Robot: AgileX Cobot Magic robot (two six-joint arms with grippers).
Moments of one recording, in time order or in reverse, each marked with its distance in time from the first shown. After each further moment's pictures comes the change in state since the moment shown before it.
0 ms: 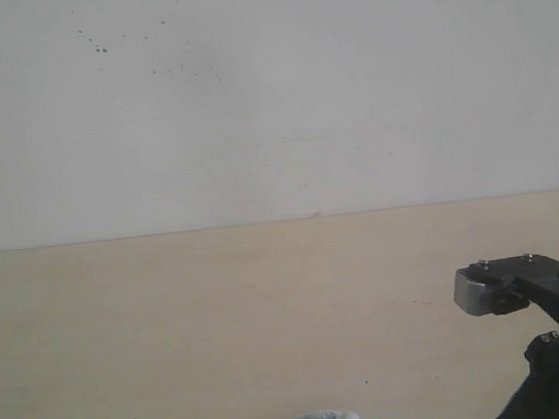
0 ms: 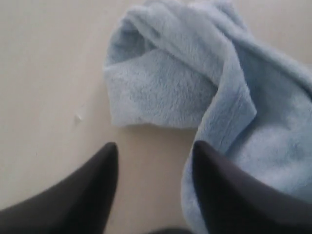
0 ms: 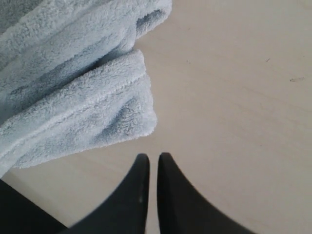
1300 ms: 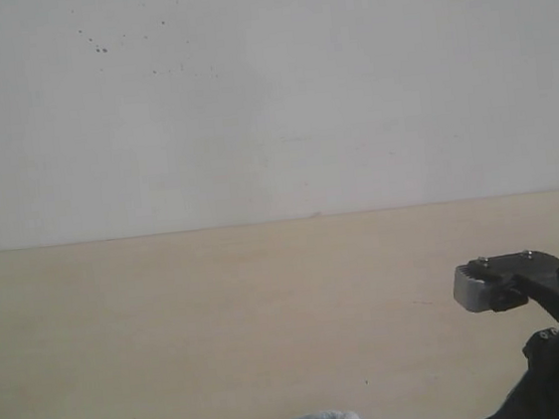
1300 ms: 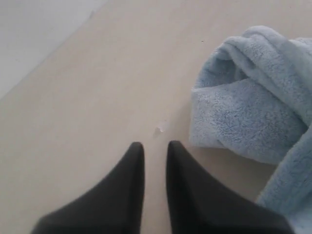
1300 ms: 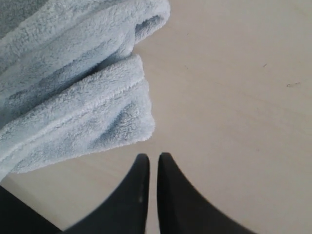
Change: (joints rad) left arm -0.025 -0.213 0.082 0.195 -0.256 -0.380; right arm 0.000 0.000 0.000 0.000 -0.018 -0.003
